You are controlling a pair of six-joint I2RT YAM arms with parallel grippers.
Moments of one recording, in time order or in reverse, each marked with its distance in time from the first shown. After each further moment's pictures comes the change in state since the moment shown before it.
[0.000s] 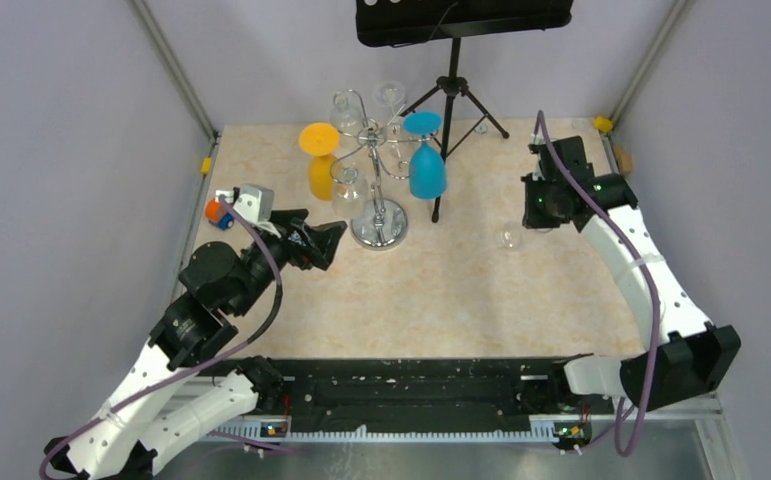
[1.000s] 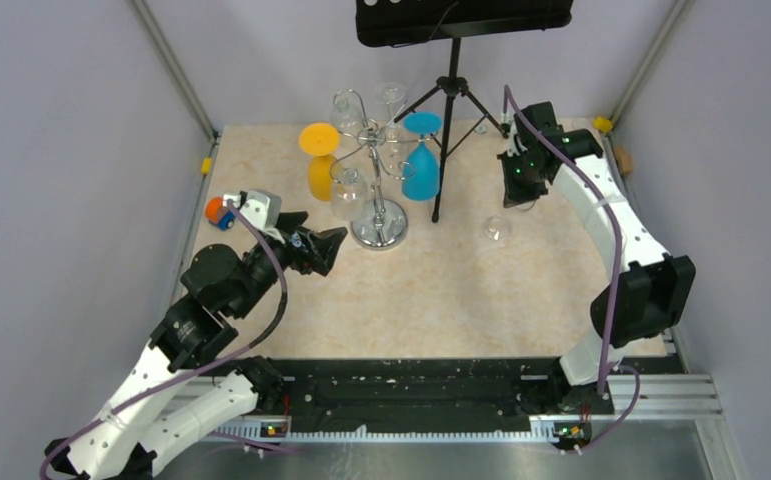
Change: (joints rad) left arm 0.000 -0.016 -0.024 -0.013 0.023 0.079; right arm 0.009 0.346 0.289 -0.088 -0.095 -0.100
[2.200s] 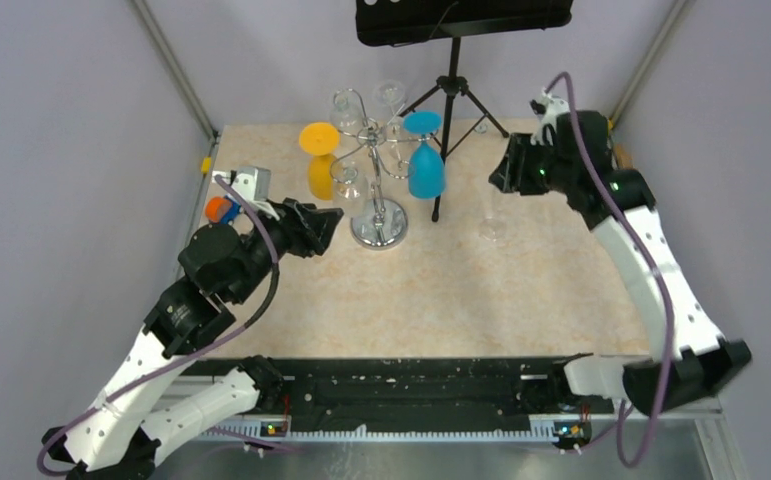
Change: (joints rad) left arm 0.000 0.110 0.157 -0.093 -0.036 -0.166; right arm 0.021 -0.252 -0.082 0.249 -0.131 0.129
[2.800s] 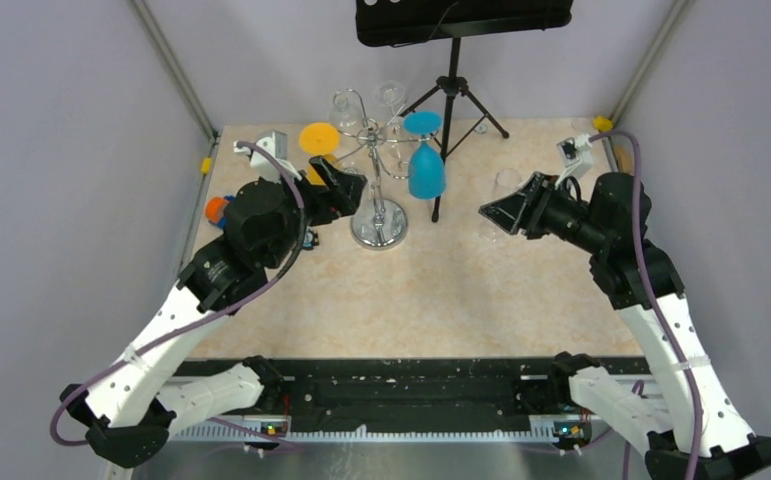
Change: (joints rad) left arm 0.000 0.247 0.152 -0.010 -0.137 -0.283; right arm 0.003 -0.491 -0.451 0.334 -0.323 0.338
